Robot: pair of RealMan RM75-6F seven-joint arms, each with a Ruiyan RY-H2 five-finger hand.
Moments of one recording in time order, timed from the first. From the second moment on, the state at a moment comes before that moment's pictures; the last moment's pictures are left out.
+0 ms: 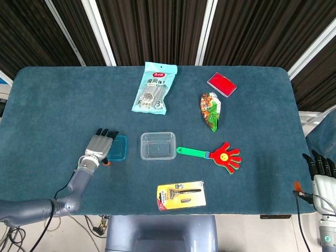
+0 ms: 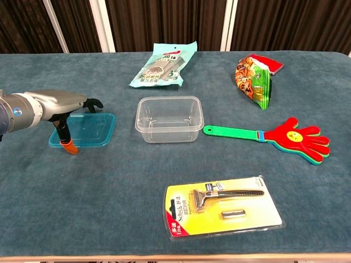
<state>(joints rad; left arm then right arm) -0.88 -1.56 -0.07 -1.39 0.57 0.87 0.69 0.03 -1.11 0.11 -1.70 -1.35 1.48 -0.09</state>
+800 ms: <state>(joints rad) -0.89 -1.57 -0.06 -1.38 0.57 0.90 0.68 0.03 -1.11 0.11 -1.71 -1.34 1.48 -0.09</state>
